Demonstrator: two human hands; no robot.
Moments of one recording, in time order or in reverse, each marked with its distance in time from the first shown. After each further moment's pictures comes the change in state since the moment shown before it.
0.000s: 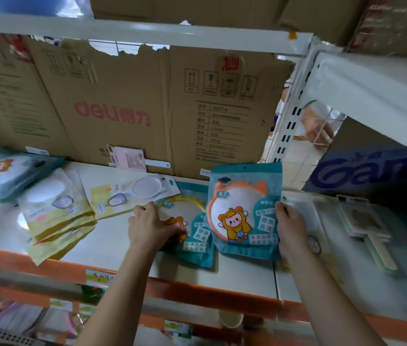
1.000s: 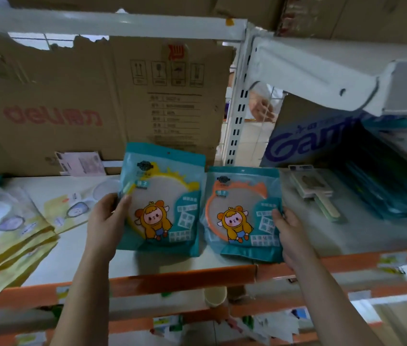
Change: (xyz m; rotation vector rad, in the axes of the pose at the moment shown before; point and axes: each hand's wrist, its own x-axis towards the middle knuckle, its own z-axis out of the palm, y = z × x) left_hand -0.020 -0.009 -0.031 -0.940 -0.021 0.277; right_hand -0.053 0.040 -0.075 0.102 0.078 -0.003
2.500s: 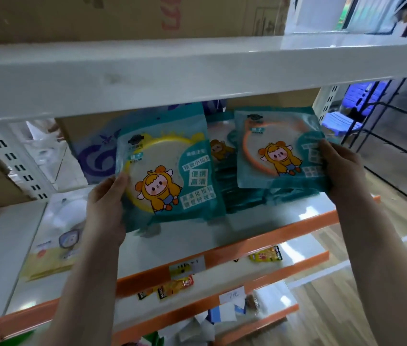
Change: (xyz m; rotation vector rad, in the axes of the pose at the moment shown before) left_hand -0.146 0.181 0.455 -0.423 -0.094 -0.209; right_hand 0.138 -0.172 -0.504 0.205 0.276 -0.326
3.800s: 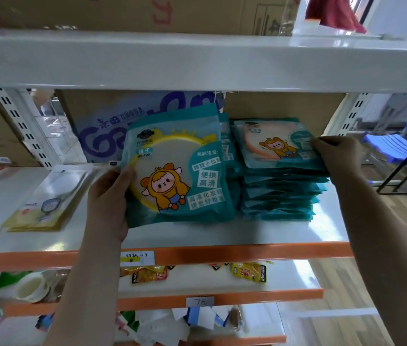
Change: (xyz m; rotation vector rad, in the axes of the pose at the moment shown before) left_hand -0.072 -0.029 0.104 -0.026 0.203 0.146; right_hand 0.170 0.003 -0.038 -0.619 -0.107 -0.207
